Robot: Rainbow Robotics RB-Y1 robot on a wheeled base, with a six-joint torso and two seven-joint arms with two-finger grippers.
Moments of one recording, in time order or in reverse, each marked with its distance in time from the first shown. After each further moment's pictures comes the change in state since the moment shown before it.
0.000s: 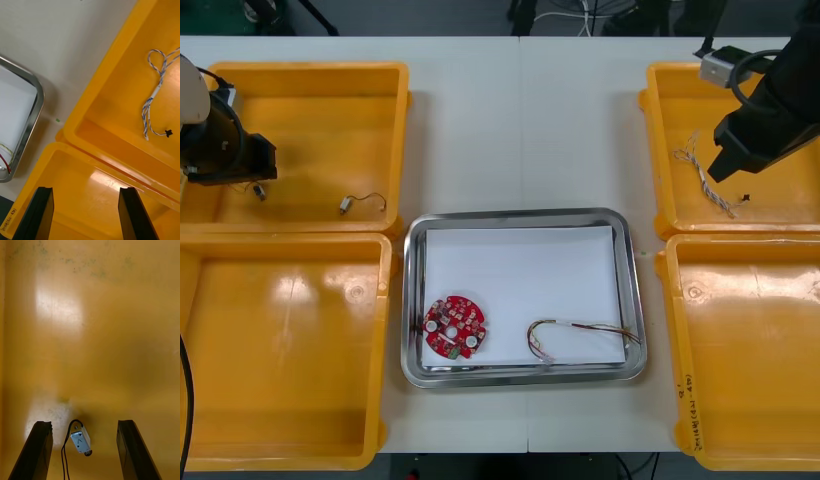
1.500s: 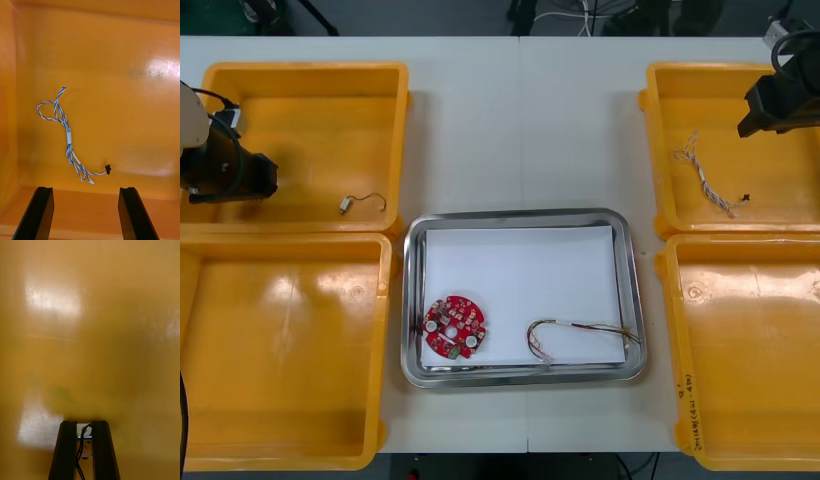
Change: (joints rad) right arm -0.094 0.049 -0.029 0.517 0.208 -0.346 0.001; left arm 0.059 0.001 0.011 -0.004 0.049 -0.027 -0.061
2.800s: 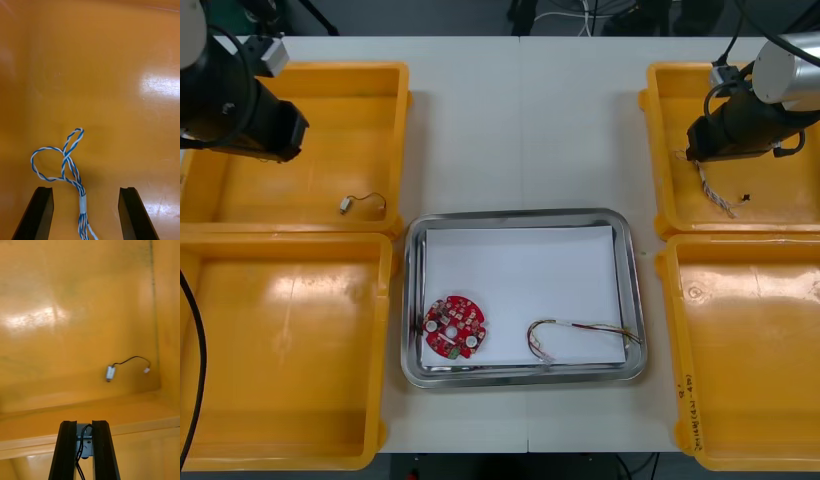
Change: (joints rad) right arm 0.007 0.169 0.077 0.240 0.126 -0.360 0.023; left arm -0.001 -0.074 0.006 -0.718 -0.012 0.613 0.070
